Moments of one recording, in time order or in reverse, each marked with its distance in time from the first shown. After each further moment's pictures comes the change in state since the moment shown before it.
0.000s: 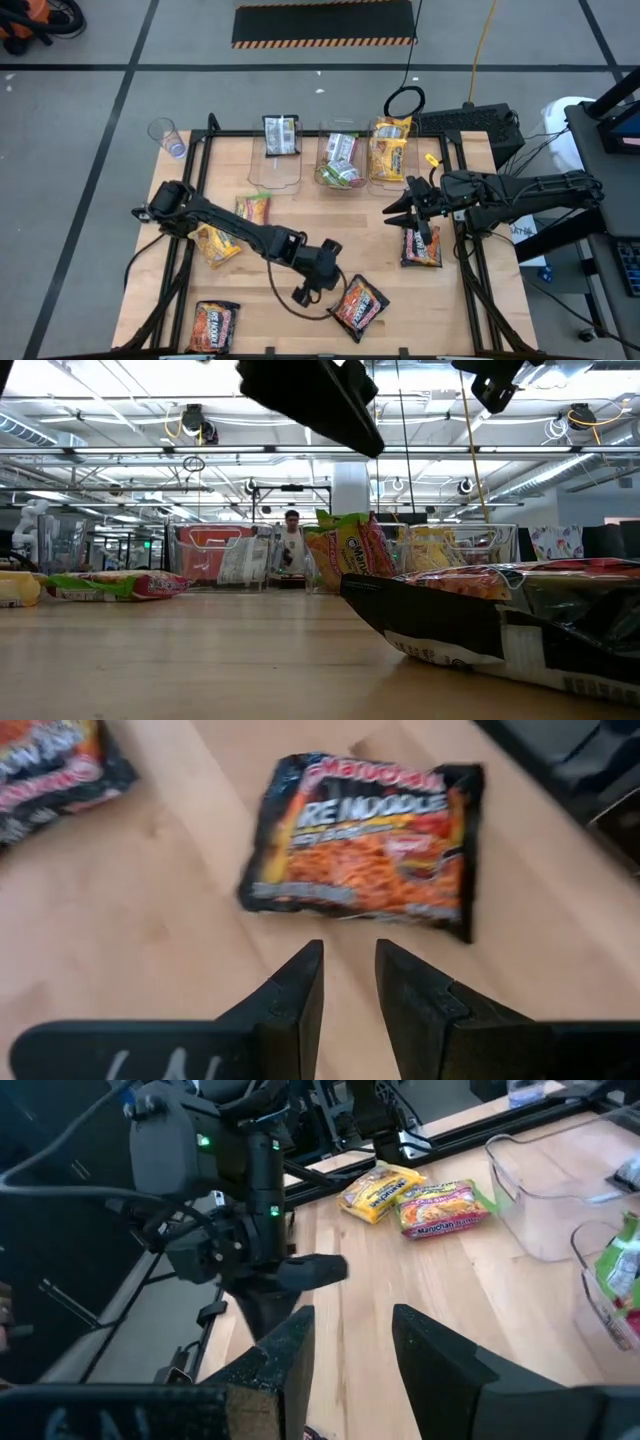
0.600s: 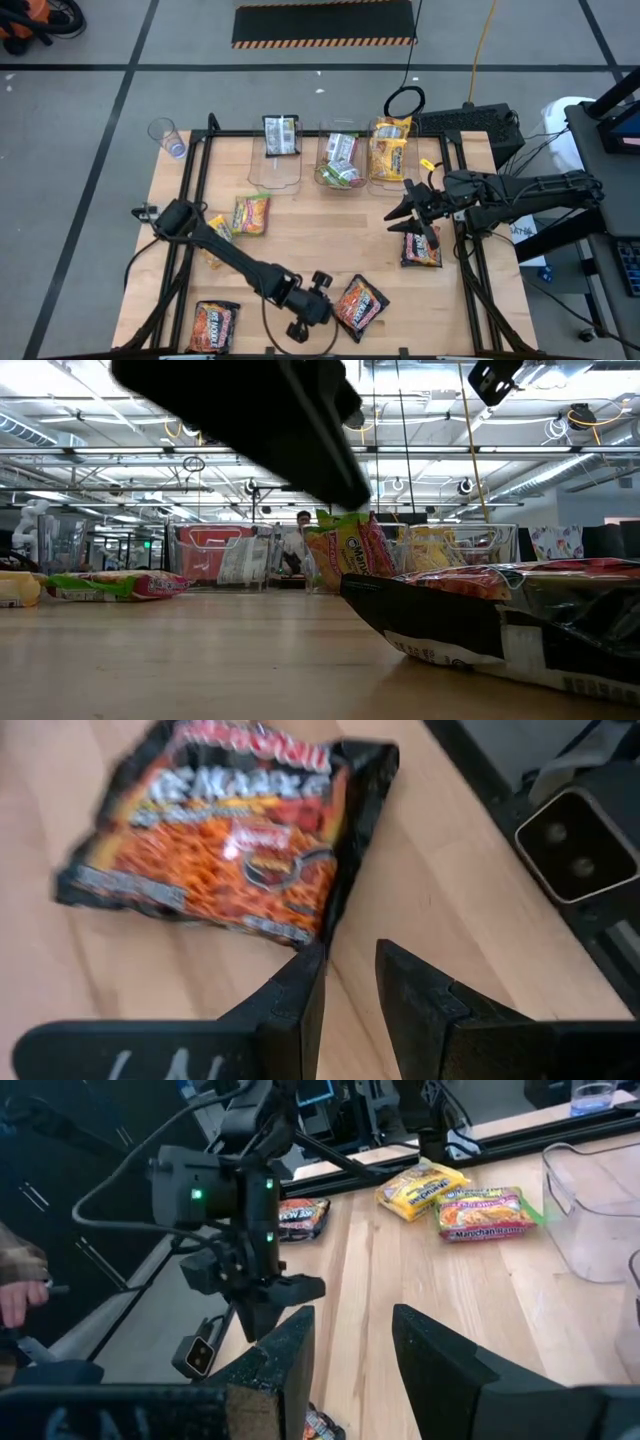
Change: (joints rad) left arm -0.198 0.126 0.000 0.096 -0.147 -0.257; right arm 0.000 -0.002 0.000 0.009 -0.109 -0.095
